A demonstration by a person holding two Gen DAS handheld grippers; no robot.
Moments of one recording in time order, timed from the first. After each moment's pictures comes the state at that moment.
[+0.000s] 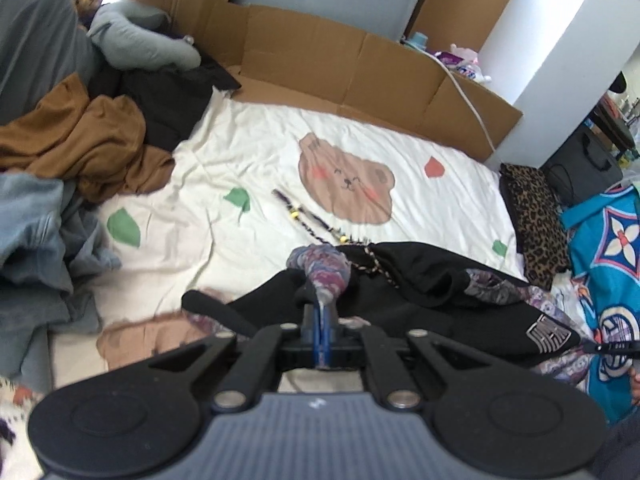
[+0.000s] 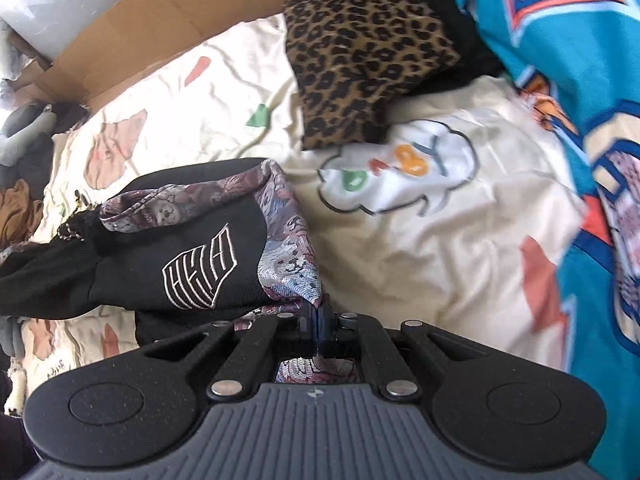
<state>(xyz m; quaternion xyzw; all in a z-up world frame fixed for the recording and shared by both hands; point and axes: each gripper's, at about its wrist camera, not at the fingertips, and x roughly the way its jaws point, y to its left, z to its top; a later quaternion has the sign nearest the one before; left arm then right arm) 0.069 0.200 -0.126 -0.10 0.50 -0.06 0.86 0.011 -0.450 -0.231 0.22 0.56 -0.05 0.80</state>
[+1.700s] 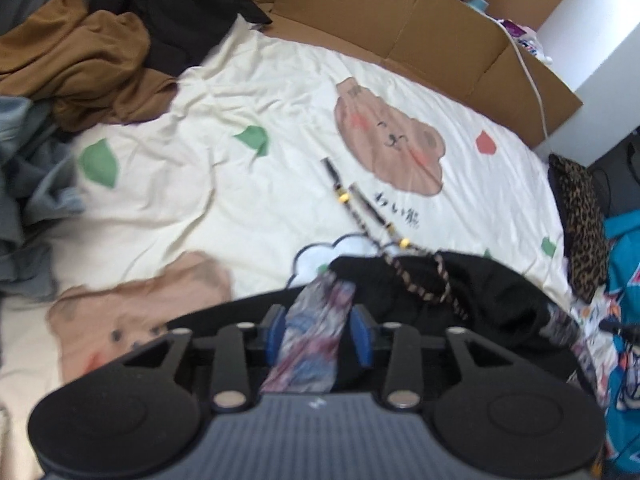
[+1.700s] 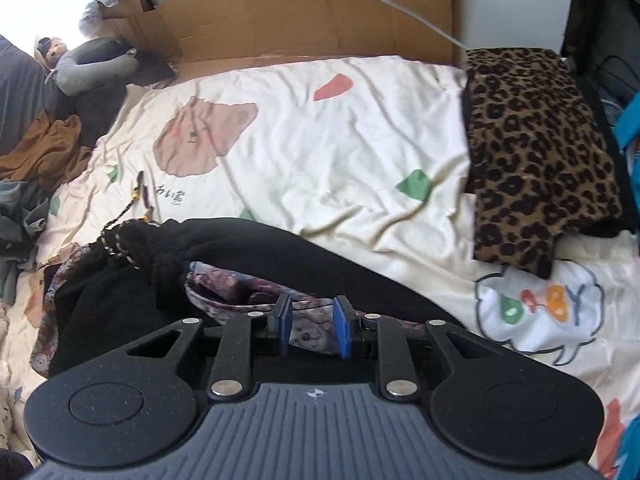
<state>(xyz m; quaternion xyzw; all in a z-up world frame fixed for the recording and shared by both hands) 0.134 0.190 -0.235 -0.15 0.53 -0.03 0.83 0.114 -0.317 -0.239 0.09 0.51 0.07 0.85</state>
